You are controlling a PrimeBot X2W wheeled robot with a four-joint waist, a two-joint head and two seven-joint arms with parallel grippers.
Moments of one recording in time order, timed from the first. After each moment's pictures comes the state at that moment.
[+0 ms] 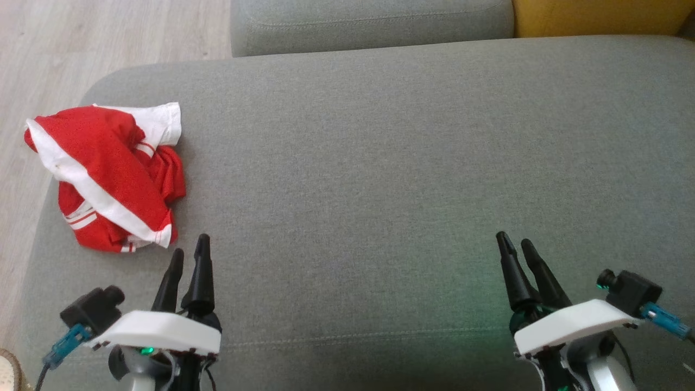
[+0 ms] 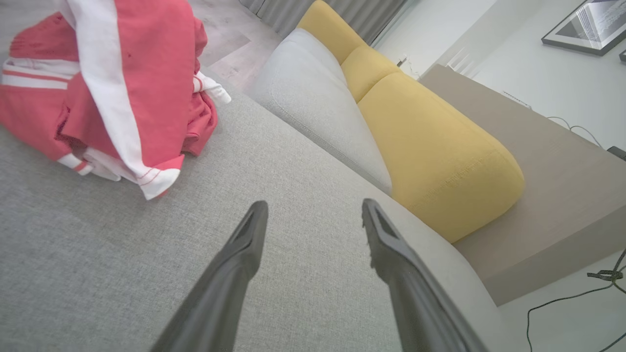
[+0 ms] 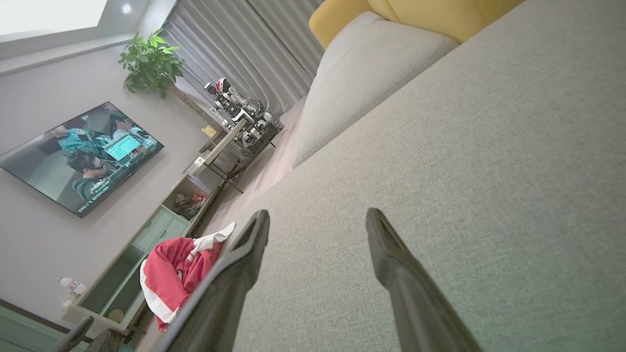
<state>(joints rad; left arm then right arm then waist) 0.03 0.03 -0.09 0.13 -0.74 -0.05 -0.09 0.00 -0.03 0.08 0.18 0.78 0.13 -0.09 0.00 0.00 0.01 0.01</state>
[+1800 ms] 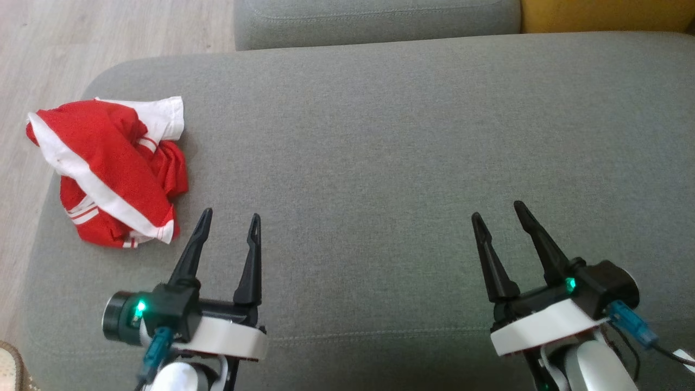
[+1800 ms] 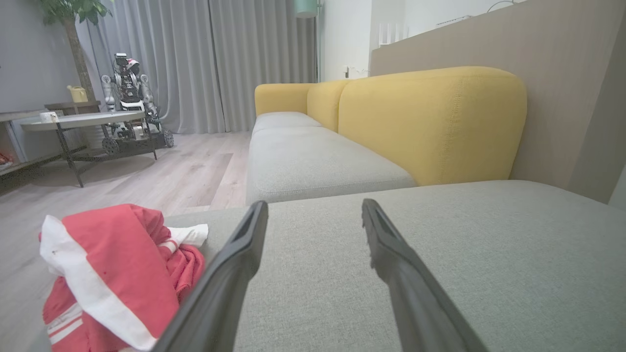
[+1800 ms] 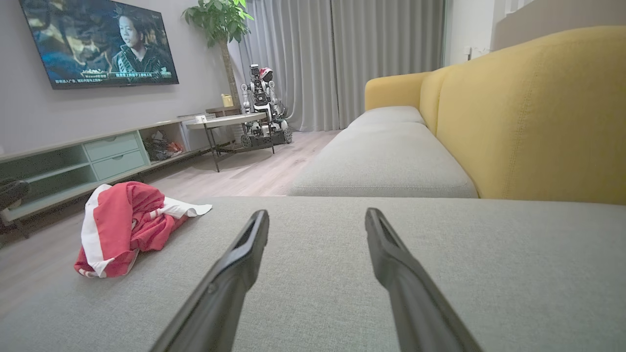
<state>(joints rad) 0.03 0.06 -0.25 -0.02 -0.06 0.04 -0.24 -0.01 -0.04 0.12 0.05 0.17 0.13 -0.24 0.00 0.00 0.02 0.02</state>
